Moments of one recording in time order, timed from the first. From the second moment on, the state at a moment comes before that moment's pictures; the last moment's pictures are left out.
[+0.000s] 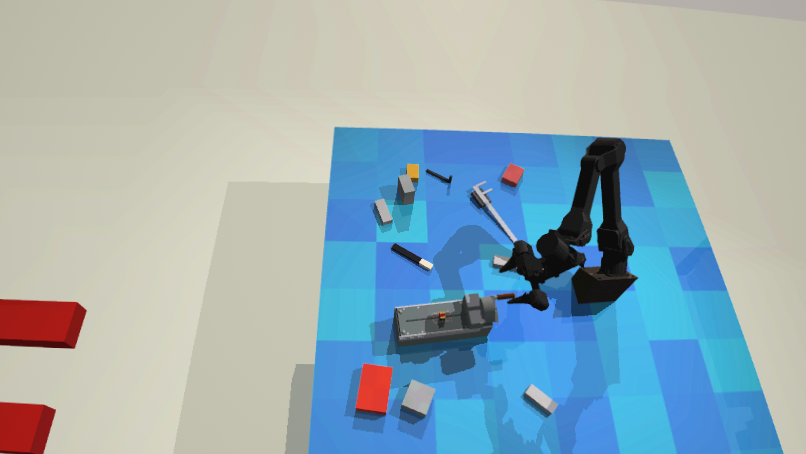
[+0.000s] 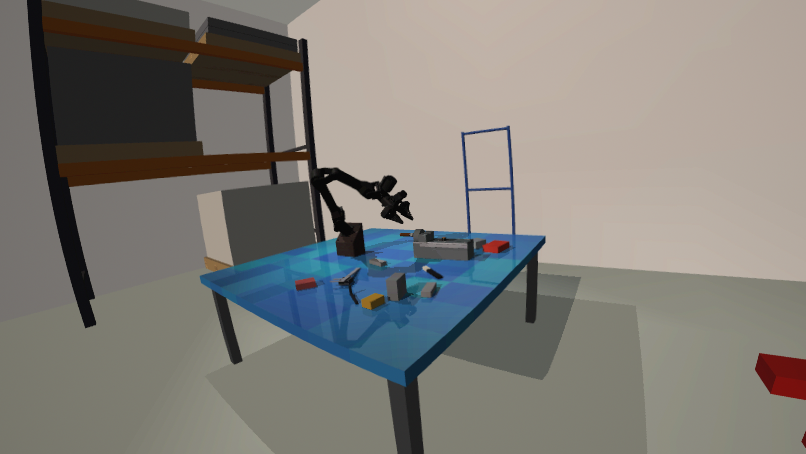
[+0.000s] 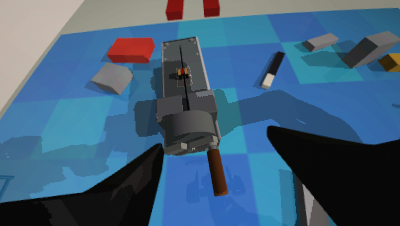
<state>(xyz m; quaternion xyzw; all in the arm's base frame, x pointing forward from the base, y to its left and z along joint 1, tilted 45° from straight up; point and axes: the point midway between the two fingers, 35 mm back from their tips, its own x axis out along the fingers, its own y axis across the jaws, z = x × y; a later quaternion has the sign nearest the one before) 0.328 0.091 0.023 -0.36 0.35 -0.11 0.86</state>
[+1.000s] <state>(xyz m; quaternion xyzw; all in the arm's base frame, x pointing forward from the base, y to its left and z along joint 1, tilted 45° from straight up) 0.330 0.053 -0.015 -0.36 0.35 -0.11 0.86</state>
